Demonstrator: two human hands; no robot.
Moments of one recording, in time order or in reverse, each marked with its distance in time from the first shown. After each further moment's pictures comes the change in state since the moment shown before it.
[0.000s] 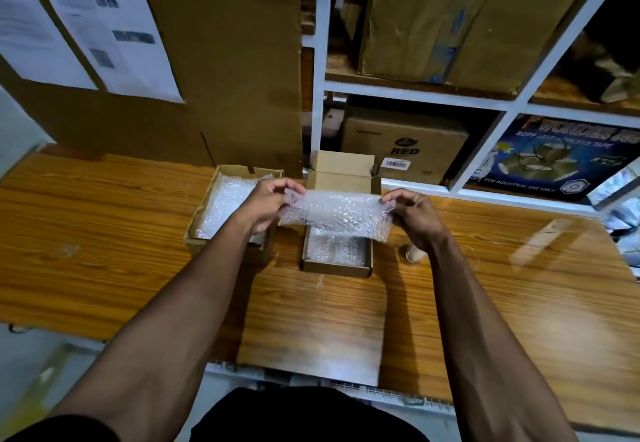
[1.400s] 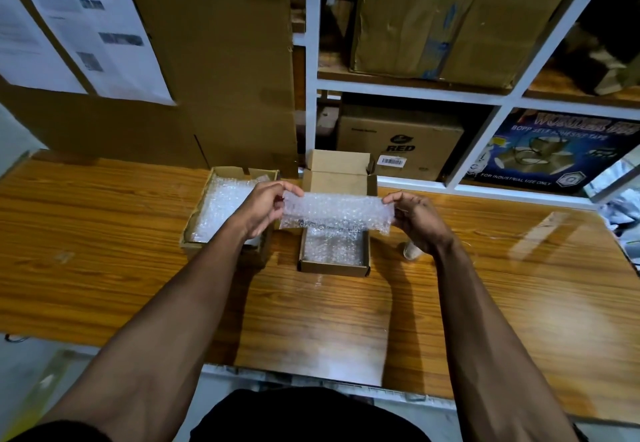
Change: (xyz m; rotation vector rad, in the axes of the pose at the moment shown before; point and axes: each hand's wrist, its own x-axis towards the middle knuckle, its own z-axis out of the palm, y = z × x) left_hand 0.006 -0.010 -0.005 -0.075 -0.096 0.025; right_hand -0.004 0.008 -0.015 0.119 -0.058 0.047
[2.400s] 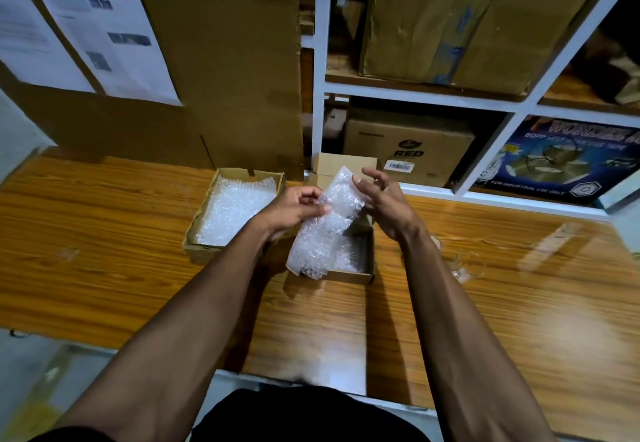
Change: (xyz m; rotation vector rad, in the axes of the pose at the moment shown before) left_hand 0.012 0.004 0.033 0.103 -0.149 0.023; right_hand 0.039 -0.022 0.070 0.119 0.000 0.033
